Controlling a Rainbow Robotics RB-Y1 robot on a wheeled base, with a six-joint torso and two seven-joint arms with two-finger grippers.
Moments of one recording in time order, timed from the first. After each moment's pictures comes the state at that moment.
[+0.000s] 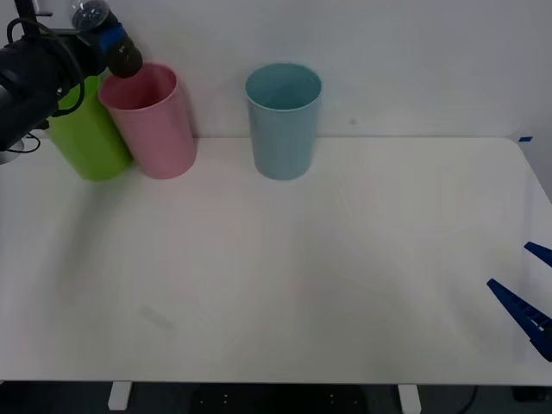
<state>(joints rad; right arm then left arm) 0.35 -0.40 -0.52 -1.66 0.96 -1.22 0.00 -0.91 0.77 -0.34 -0.82 -0.84 -0.29 0.26</state>
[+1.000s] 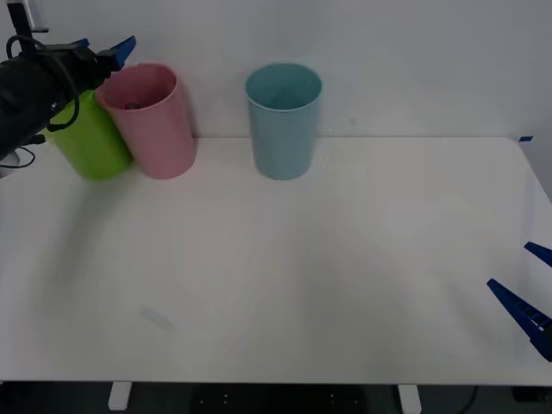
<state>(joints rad) 0.35 -0.40 -0.52 -1.66 0.96 -1.22 0.00 -0.83 0.80 -0.33 -0.89 -0.72 -0.35 0.21</state>
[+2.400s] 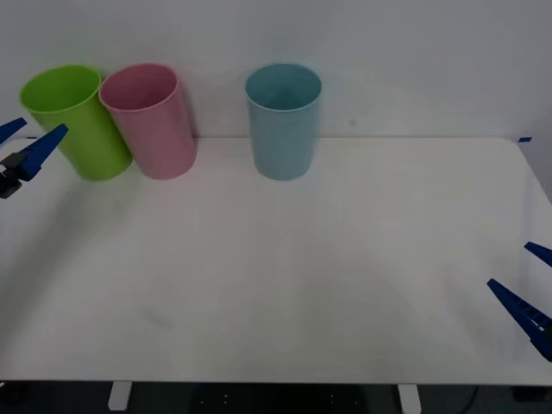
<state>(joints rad) 0.35 -0.40 -0.52 -1.66 0.96 -1.22 0.00 -0.01 0.83 0.20 -1.51 -0.70 -0.64 0.18</state>
